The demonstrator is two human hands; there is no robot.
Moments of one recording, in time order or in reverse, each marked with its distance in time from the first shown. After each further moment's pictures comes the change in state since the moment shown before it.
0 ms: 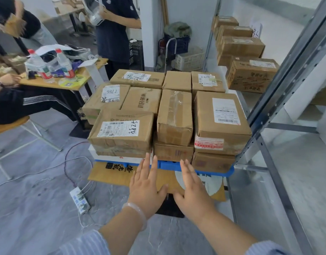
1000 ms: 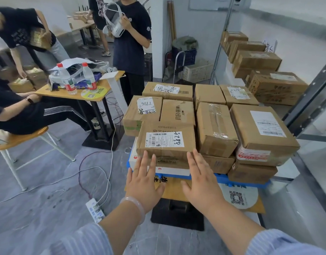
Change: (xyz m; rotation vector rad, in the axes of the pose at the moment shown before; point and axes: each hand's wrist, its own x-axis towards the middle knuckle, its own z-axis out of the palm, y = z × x) left_hand 0.023 -0.141 -0.078 0.177 -0.041 -0.033; right_hand 0.058 -0.109 0.050 -0.332 0.132 -0.095
